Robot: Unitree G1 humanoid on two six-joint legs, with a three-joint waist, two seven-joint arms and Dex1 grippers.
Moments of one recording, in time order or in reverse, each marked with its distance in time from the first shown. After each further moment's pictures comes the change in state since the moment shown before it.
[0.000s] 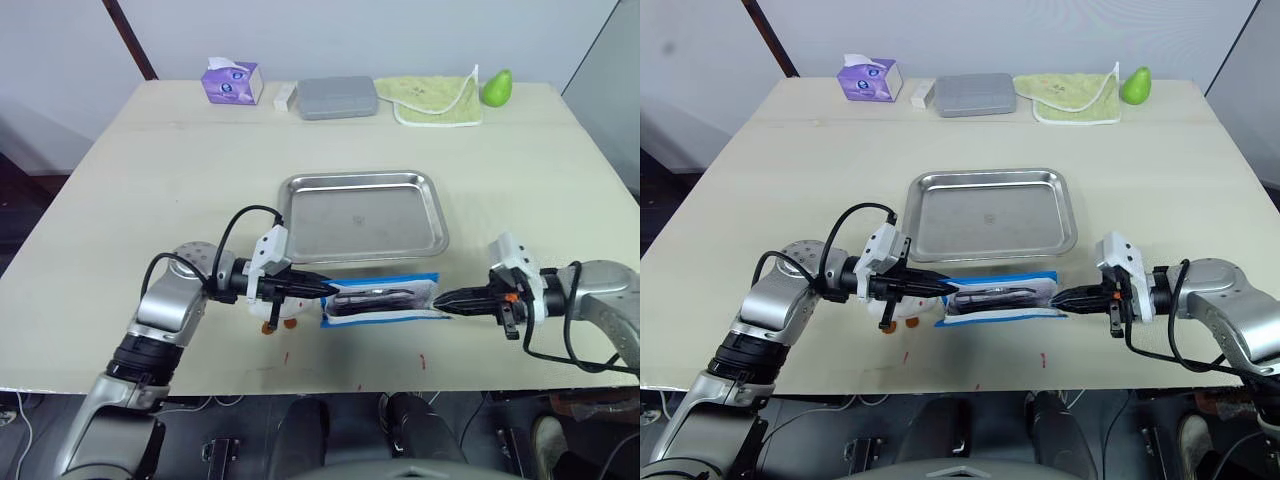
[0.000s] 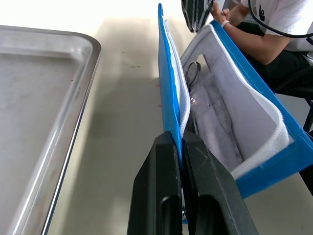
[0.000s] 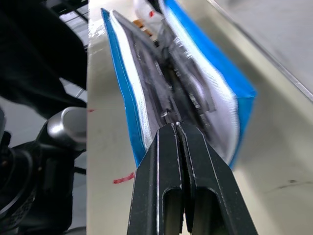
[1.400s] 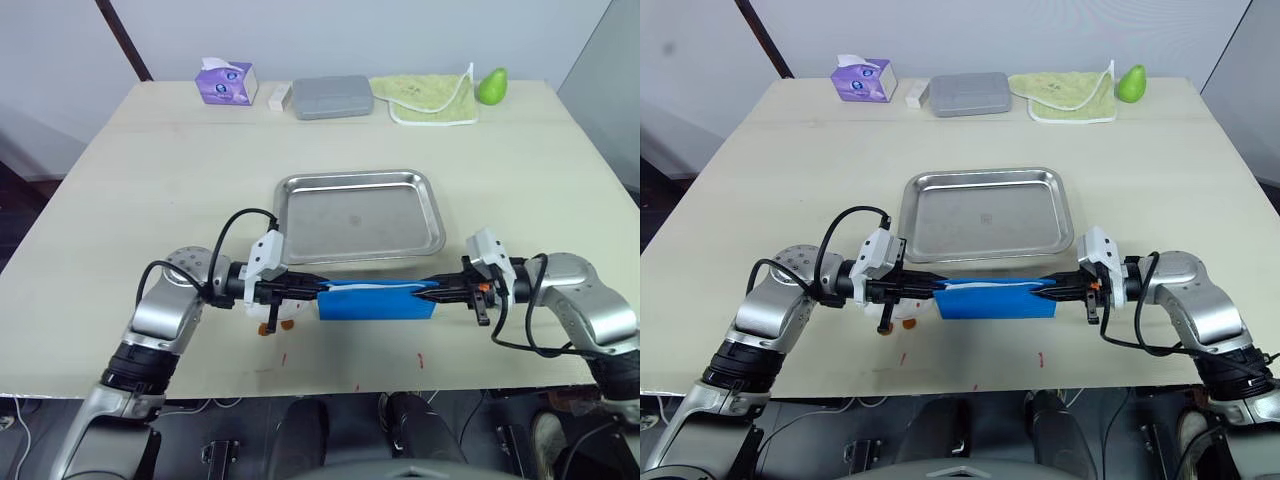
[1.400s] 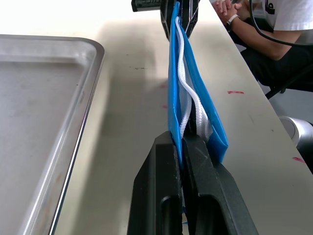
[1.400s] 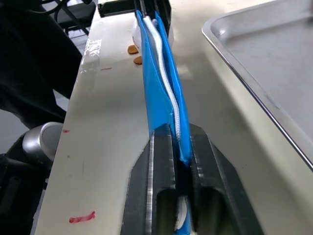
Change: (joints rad) left arm 0.053 0.006 0.025 -0.029 0.002 -0.069 0.029; right arm -0.111 0.193 0.060 0.215 -0.124 -0.218 0.068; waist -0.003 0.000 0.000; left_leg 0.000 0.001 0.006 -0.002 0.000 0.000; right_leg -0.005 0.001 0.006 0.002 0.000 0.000
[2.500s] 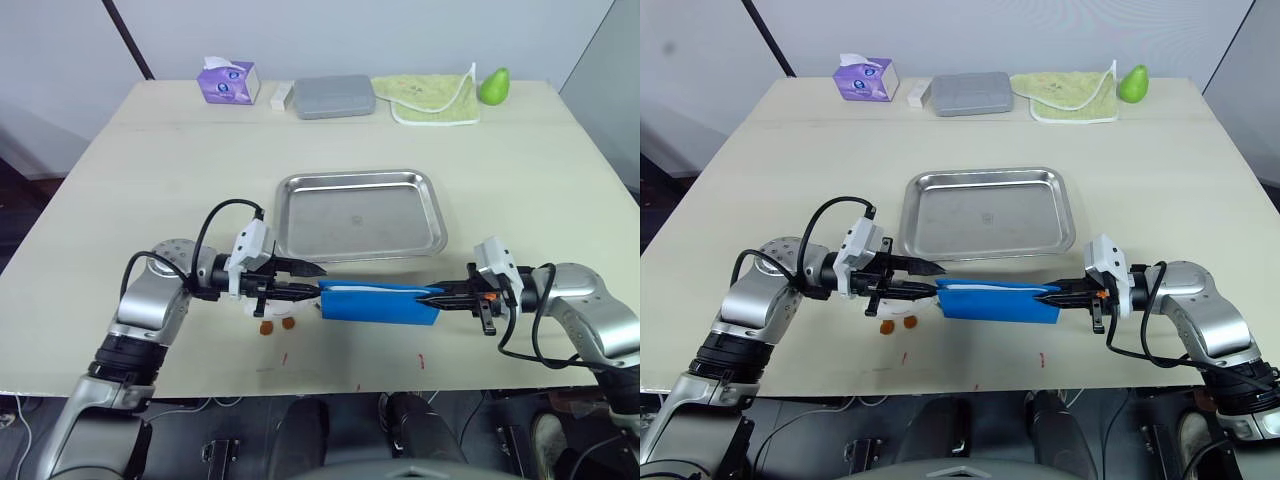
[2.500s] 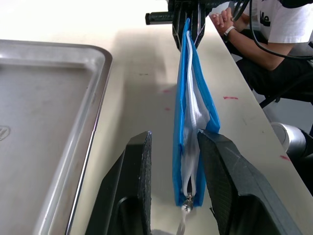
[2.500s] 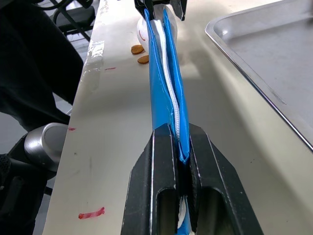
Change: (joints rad) left arm -0.041 0.046 0.008 0.061 -0.057 -0.013 -0.058; right arm 0.082 -0.016 -0.028 -0.040 0.020 -0.064 -0.015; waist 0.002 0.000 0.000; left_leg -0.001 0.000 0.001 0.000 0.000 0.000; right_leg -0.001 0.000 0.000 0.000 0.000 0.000
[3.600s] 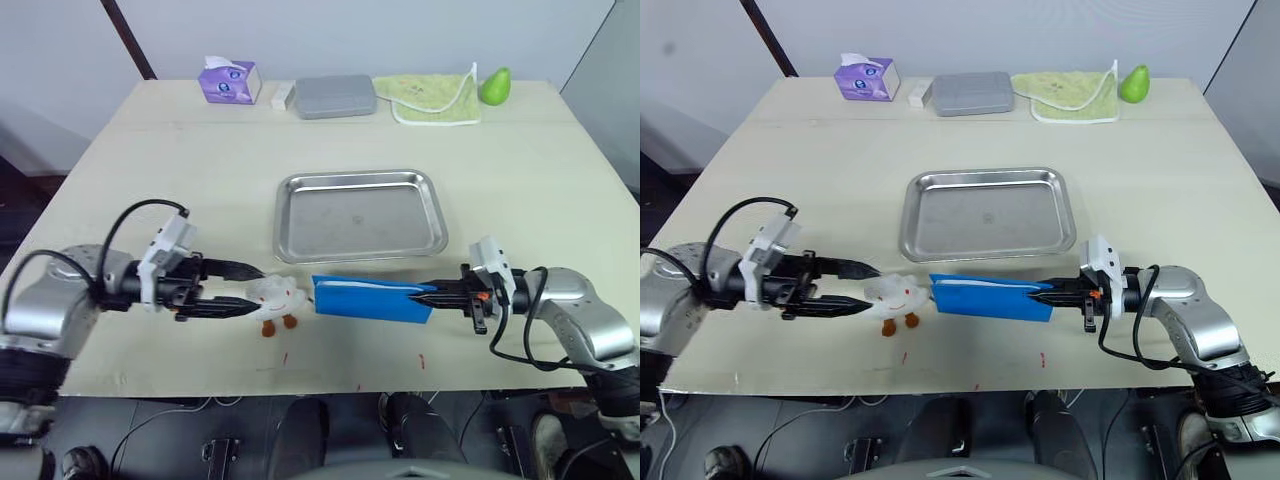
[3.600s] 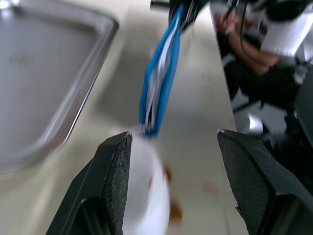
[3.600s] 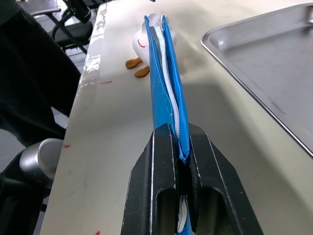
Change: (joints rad) left arm 0.175 0.291 0.114 -0.038 -0.302 0.092 -0.018; right arm 0.012 0.038 -0.002 -0.003 0.015 0.010 -0.028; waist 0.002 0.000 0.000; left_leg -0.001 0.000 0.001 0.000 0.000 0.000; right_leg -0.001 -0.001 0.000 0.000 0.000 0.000
